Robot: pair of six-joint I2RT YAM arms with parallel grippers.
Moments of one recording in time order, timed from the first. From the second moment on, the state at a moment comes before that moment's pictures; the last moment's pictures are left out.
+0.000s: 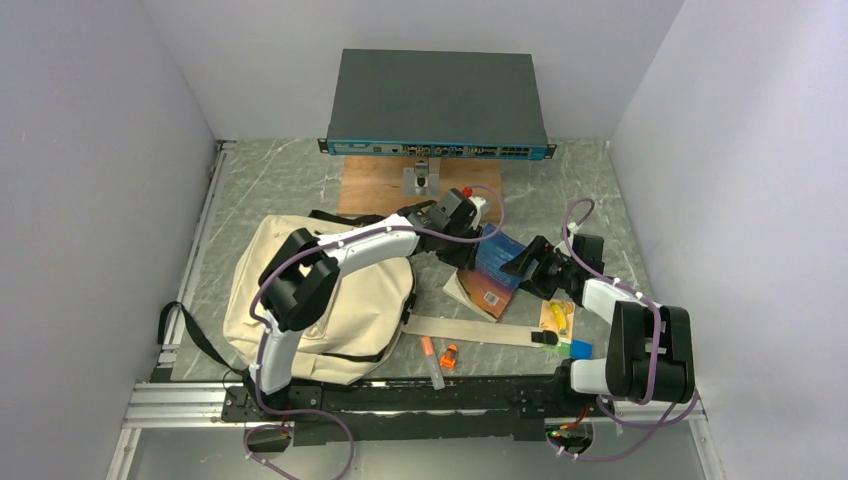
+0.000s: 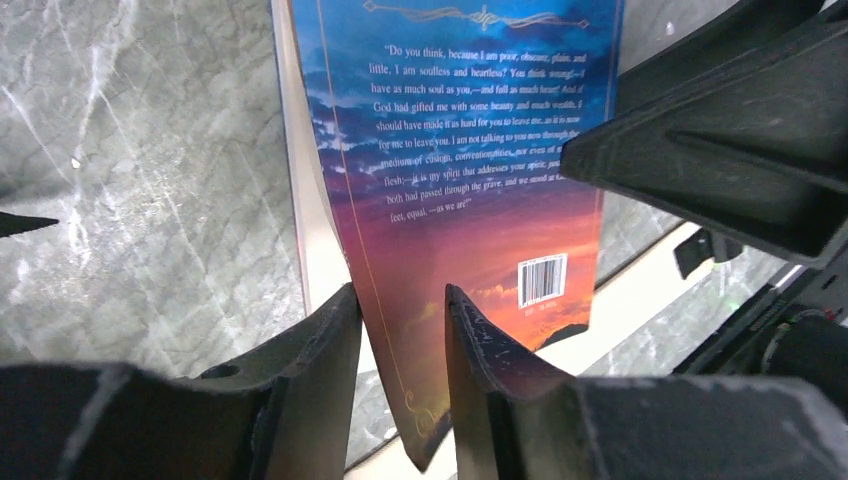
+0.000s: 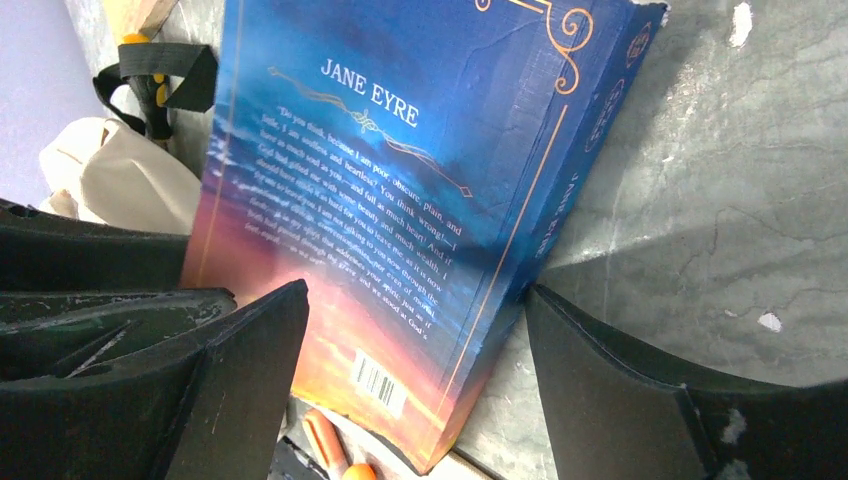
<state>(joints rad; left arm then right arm) -0.89 2.04 1.60 -0.45 0.15 -0.40 -0.12 1.33 0.44 0.03 -0.60 0.60</state>
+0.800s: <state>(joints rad) -0.85 1.99 1.59 -0.44 0.23 -0.59 -0.12 1.26 0.38 0.06 -0.62 0.65</state>
